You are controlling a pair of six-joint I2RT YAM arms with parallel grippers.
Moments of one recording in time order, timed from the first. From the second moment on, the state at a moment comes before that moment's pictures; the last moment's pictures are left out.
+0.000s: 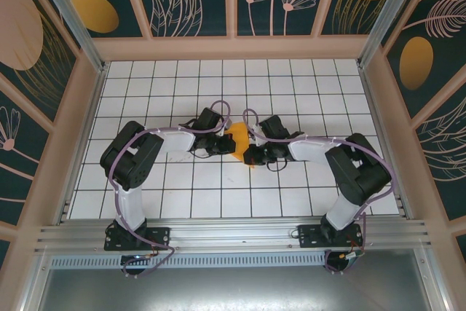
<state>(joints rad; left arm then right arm) -0.60 1.93 1.02 -0.07 0.47 -0.61 0.61 1.67 0.80 -0.17 -0.50 0.47</state>
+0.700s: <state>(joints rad) -0.61 1.93 1.03 -0.08 0.45 -0.61 0.61 1.71 0.81 -0.21 -0.47 0.48</state>
